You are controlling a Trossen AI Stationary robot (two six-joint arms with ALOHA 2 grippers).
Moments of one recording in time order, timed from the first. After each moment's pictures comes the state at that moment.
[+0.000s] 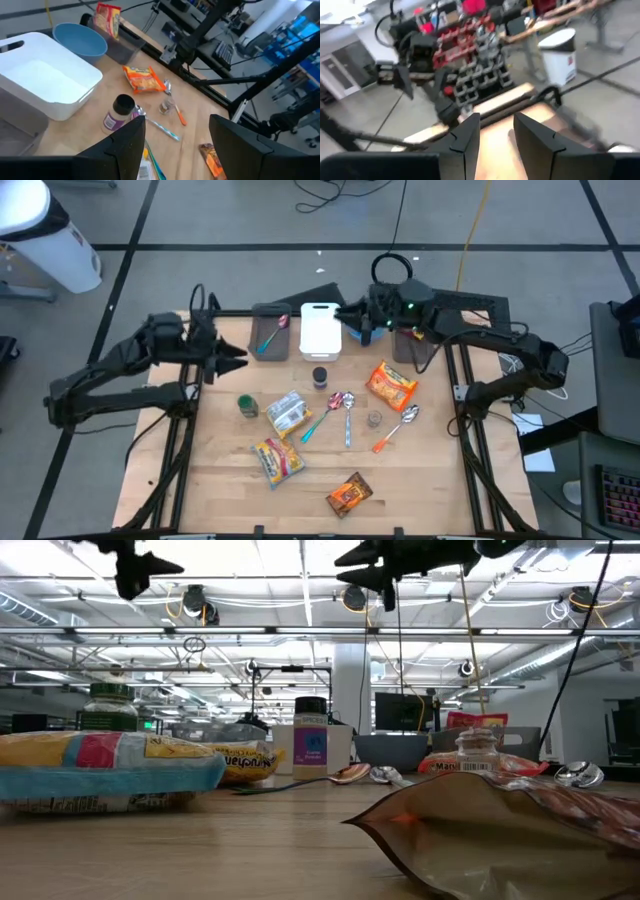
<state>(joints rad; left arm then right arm) 0.42 0.63 0.82 -0.51 0.36 -0.46 -0.43 1.36 1.12 0.19 -0.31 0.37</state>
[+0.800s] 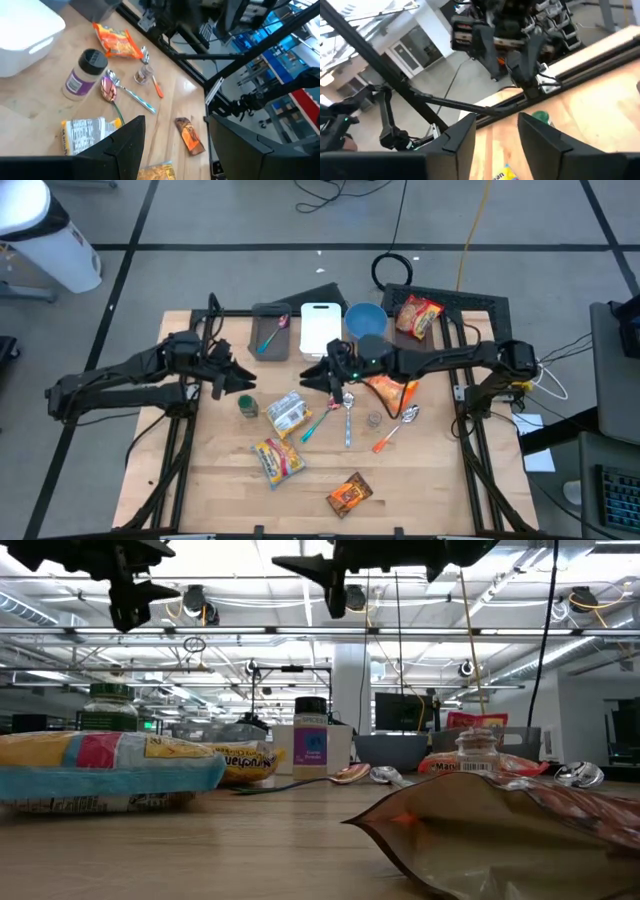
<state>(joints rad) 0.29 0.58 0.60 -0.34 0.42 -0.62 -0.08 1.61 1.12 0.44 -0.26 0.58</state>
